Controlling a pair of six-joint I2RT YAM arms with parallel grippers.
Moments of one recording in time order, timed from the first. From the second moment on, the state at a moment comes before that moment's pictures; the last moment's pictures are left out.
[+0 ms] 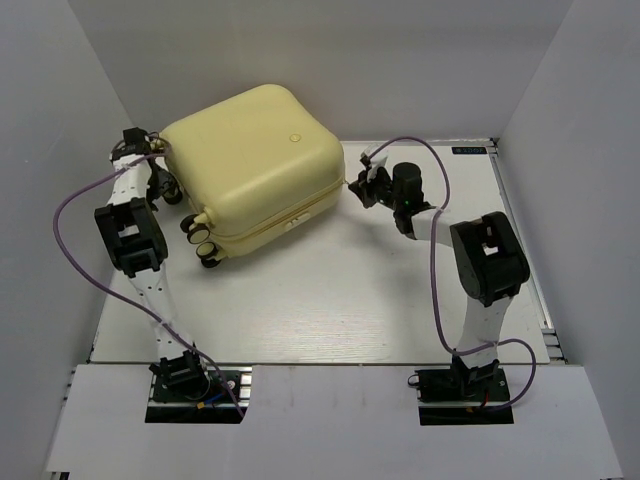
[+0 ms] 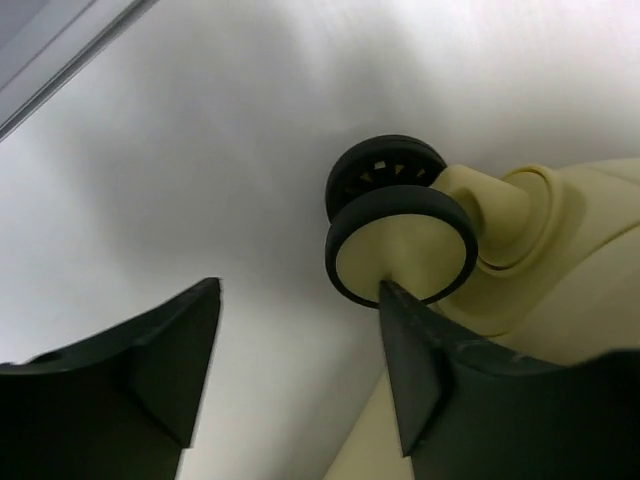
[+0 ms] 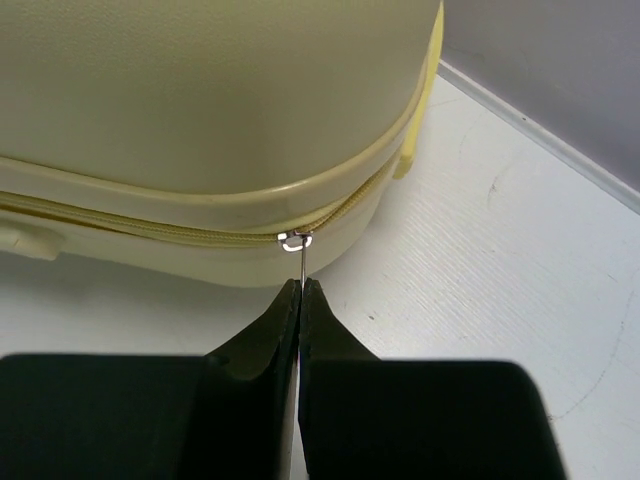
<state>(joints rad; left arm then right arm) 0.28 2.32 2.07 -0.88 -0.20 -0.64 0.38 1.93 1.11 0.59 -0.43 -0.15</state>
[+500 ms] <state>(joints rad) 0.26 2.58 2.29 -0.34 0.07 -0.52 0.43 1.85 1.05 0.48 -0.54 -0.20</state>
